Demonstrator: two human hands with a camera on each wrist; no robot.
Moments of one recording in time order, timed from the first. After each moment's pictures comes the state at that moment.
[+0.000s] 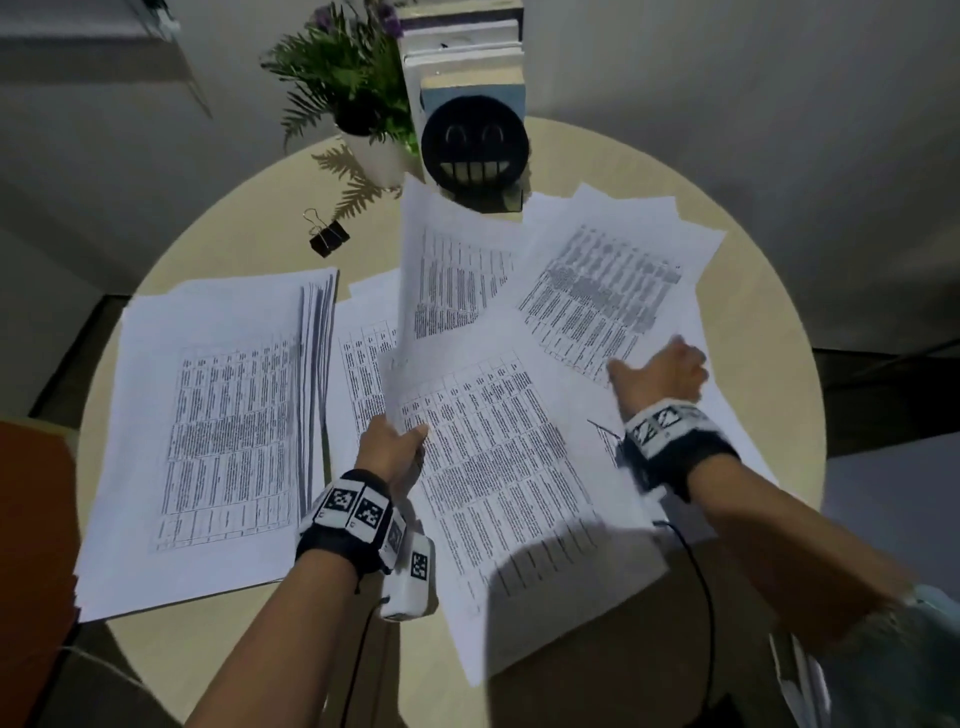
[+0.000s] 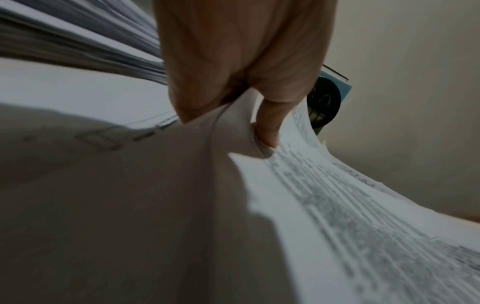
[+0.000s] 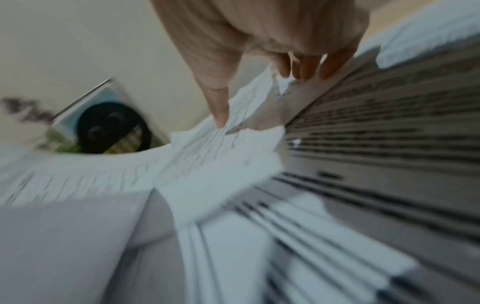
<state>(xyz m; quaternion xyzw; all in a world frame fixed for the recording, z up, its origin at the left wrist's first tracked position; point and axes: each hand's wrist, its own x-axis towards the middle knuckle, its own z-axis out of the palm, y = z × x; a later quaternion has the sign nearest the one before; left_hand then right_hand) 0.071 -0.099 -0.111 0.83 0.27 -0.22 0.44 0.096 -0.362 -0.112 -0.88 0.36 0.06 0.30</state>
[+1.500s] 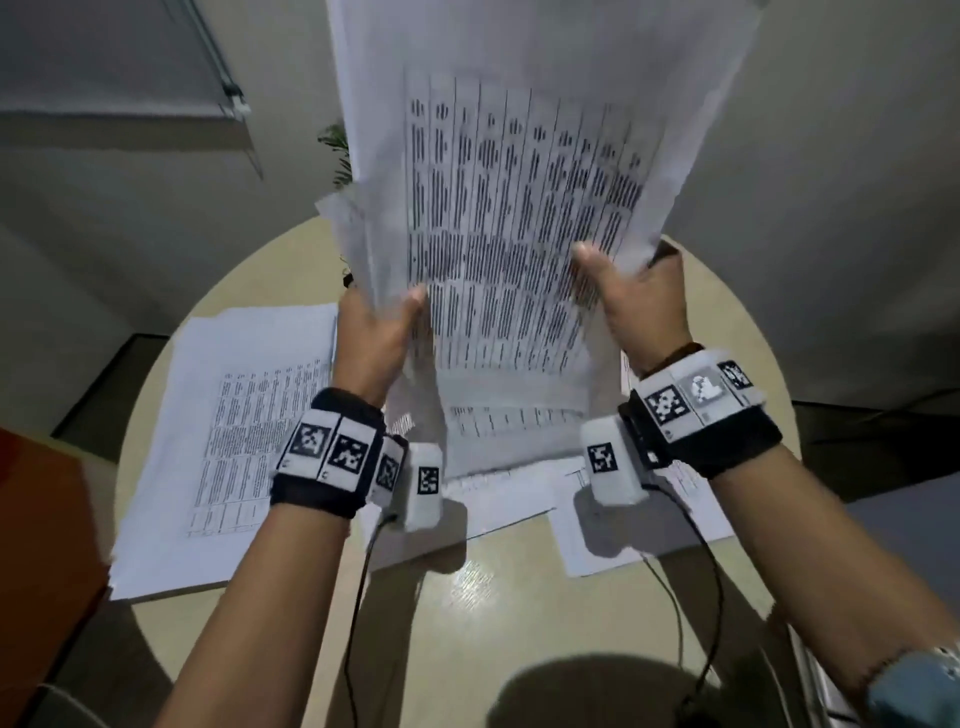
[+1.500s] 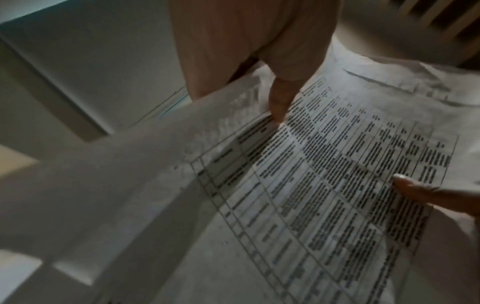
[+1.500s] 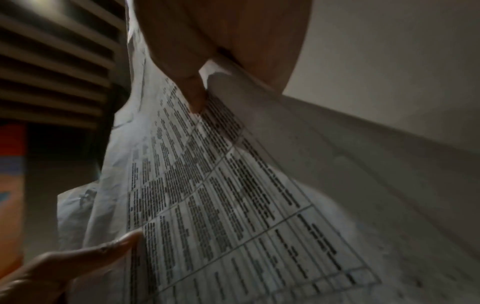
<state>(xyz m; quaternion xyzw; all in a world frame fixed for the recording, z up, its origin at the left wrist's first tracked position) 0.077 -0.112 0.039 0.75 0.02 0.10 0.65 0.066 -0.306 0.066 -0.71 0.04 -0.17 0.68</state>
